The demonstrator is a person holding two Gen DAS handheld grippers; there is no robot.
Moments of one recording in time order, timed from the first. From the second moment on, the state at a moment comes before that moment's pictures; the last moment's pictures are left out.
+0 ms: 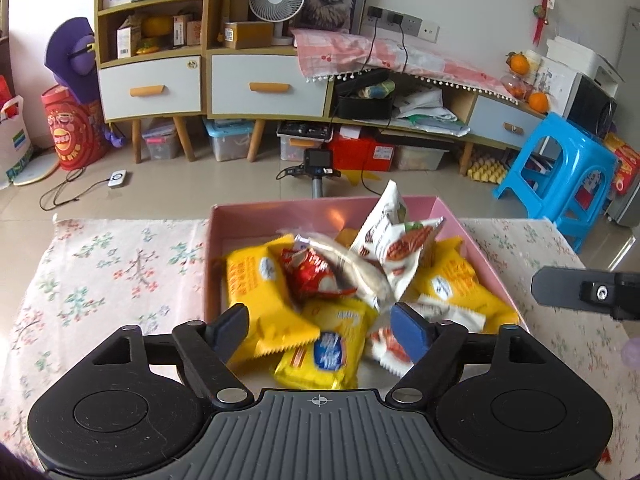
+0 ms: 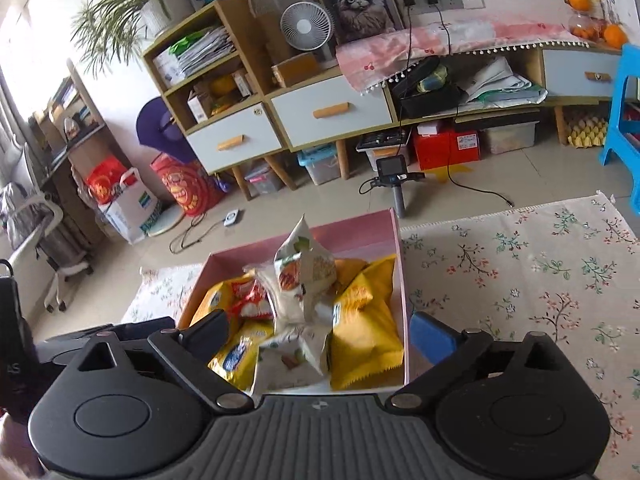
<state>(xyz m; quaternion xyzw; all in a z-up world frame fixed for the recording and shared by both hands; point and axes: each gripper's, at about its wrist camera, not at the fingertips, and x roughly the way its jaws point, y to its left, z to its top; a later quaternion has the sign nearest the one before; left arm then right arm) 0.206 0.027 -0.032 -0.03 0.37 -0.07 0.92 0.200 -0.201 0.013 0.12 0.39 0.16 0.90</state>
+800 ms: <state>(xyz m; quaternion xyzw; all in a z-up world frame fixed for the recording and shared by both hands) 0.101 0.014 -0.036 0.04 0.36 -0.07 0.93 0.132 -0.193 0.019 0.09 0.37 0.14 0.92</state>
